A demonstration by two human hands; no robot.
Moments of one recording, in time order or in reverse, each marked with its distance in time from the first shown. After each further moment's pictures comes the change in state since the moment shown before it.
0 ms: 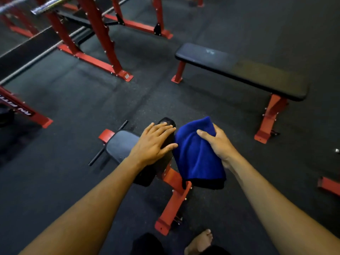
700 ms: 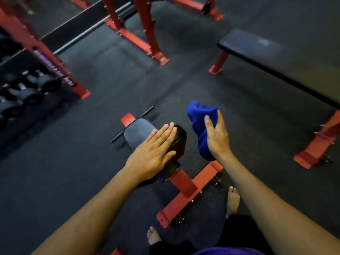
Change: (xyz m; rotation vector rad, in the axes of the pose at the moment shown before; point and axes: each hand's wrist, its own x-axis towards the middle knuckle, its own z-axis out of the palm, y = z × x) left_hand 0.007 0.004 0.011 0.123 -0.122 -0.272; right_hand 0.134 -0.004 0.025 -0.241 -0.072 -0.266
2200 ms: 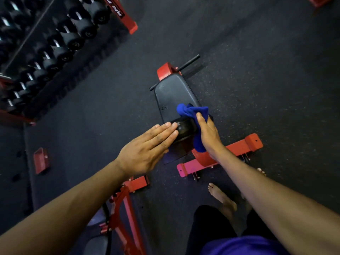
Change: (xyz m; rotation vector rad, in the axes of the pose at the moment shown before) left_hand 0.007 0.014 -0.003 0.102 -0.021 -0.029; right_hand 0.075 0.097 0.067 0.151 -0.585 0.369
